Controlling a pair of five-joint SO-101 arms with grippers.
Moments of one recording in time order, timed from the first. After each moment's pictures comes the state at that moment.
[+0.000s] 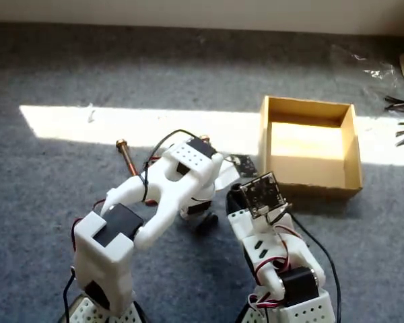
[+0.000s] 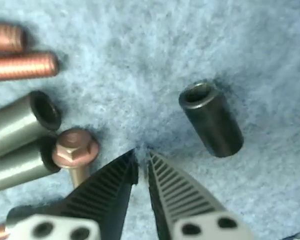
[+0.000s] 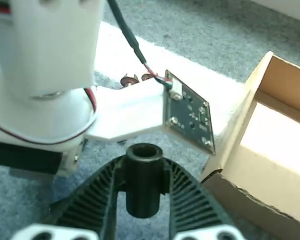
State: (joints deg) left arm 28.4 18.9 14.0 77.7 -29.6; right arm -22.1 -104.5 87.5 54.0 12.7
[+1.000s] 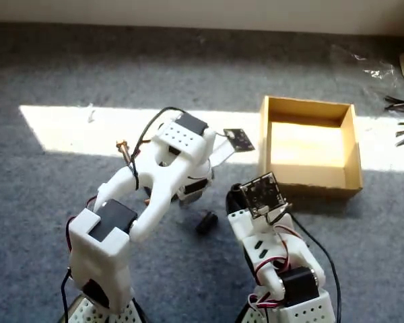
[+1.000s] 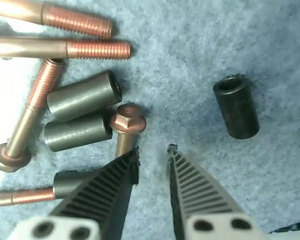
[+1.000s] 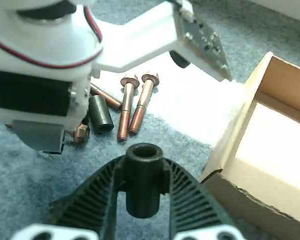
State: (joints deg) left arm 23.7 19.2 3.2 85.7 -28.2; right arm -22.1 -104.5 87.5 54.0 12.7
